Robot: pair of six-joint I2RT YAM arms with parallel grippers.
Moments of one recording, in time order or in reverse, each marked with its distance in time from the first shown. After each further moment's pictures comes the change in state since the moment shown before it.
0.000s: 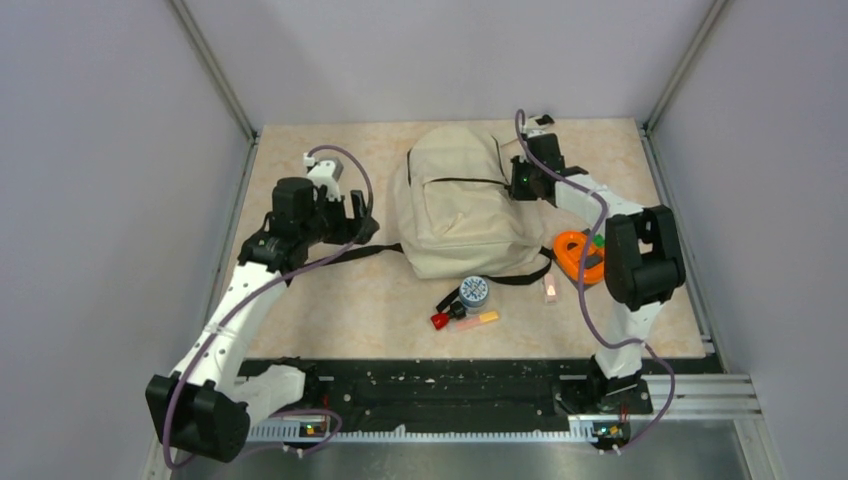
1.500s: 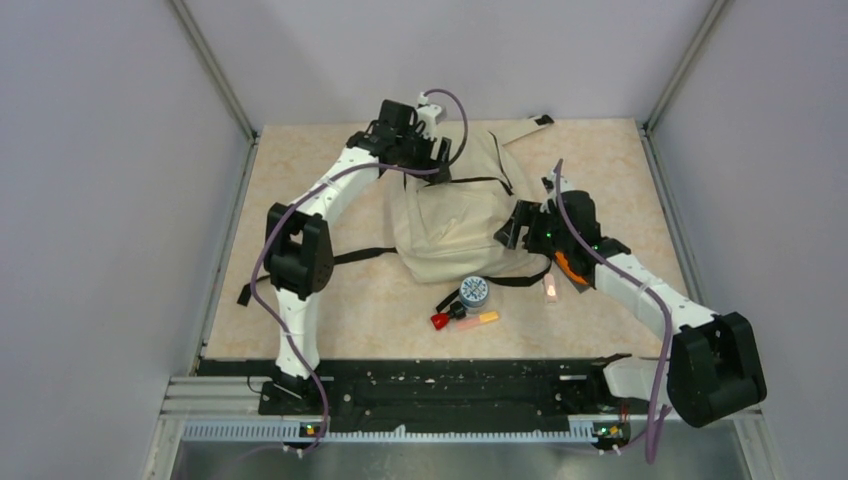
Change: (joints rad) left arm -0.176 1.036 0.927 -0.040 0.173 0.217; right arm 0.071 -0.673 -0.628 0.147 -0.189 0.240
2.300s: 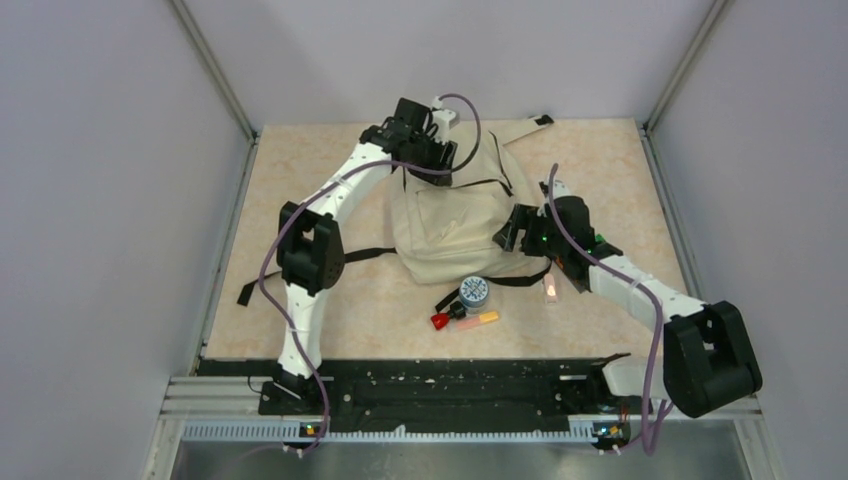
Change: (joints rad) left arm -0.051 0.076 0.154 -0.176 -0.071 0.025; right arm 0.013 0.051 -0.045 0.101 0.044 0.009
